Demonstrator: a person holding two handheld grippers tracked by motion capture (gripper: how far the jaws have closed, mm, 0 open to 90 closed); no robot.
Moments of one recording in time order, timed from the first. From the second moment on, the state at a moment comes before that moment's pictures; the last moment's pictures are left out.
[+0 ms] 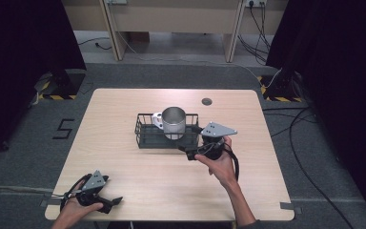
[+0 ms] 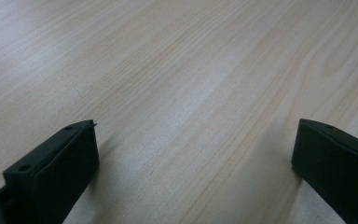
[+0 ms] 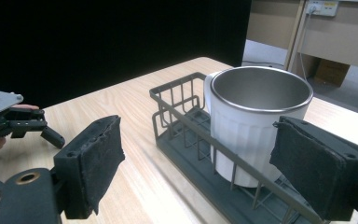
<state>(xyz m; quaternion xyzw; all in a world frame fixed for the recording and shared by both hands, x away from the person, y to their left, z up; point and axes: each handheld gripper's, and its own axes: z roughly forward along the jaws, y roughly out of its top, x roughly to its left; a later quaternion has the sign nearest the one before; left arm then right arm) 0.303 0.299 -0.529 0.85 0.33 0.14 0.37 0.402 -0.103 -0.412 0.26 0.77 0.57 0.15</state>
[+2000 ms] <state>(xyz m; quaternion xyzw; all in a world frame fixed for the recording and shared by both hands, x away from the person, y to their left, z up) 0.303 0.299 -0.529 0.85 0.34 0.14 0.37 0.349 -0.112 -0.466 0.29 0.78 0.53 0.14</state>
